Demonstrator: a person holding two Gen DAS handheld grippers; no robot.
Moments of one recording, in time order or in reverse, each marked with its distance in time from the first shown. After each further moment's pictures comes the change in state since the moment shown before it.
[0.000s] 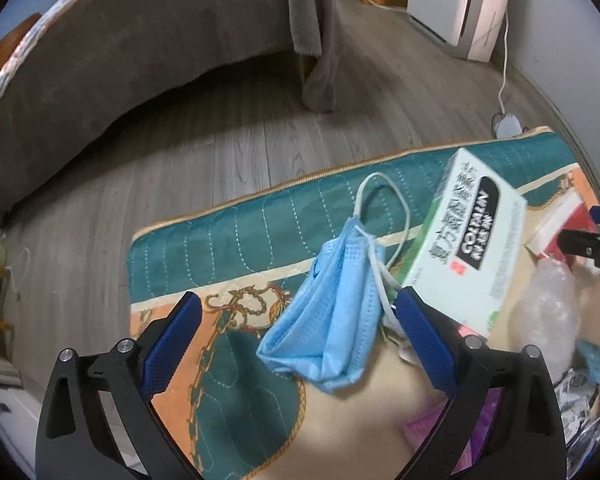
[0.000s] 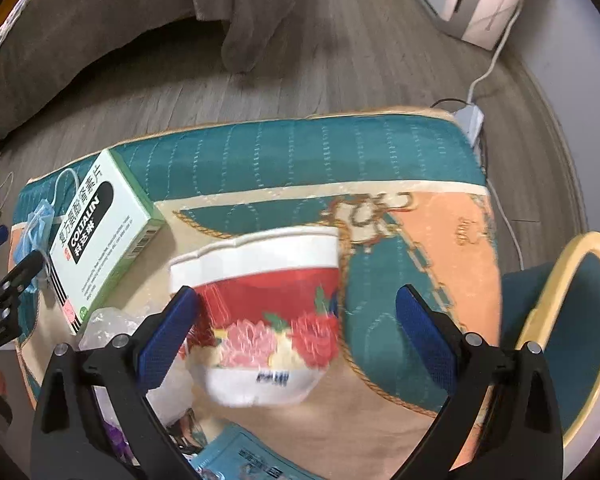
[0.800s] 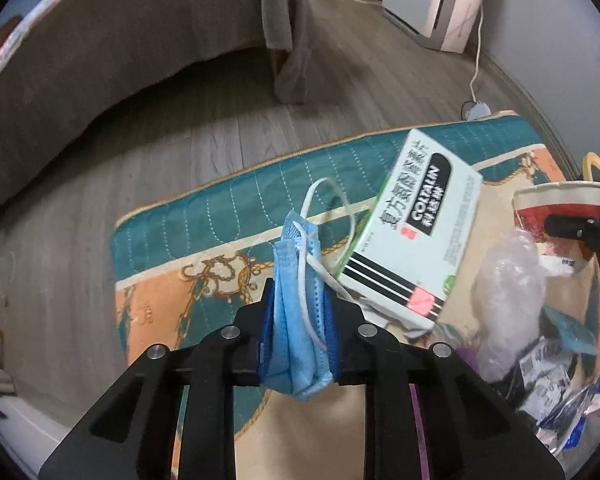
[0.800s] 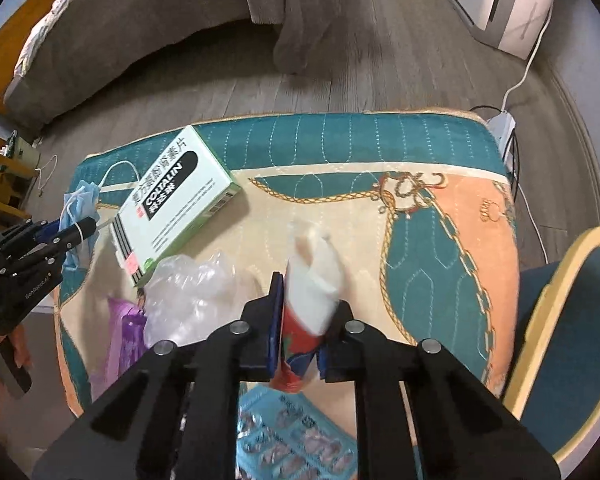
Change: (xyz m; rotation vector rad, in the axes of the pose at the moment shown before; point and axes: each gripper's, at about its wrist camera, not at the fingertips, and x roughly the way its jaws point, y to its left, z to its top) left arm -0.027 -0.013 -0.017 0.041 0.007 -0.072; right arm -0.041 0.008 -0.032 -0.059 -0.022 0.148
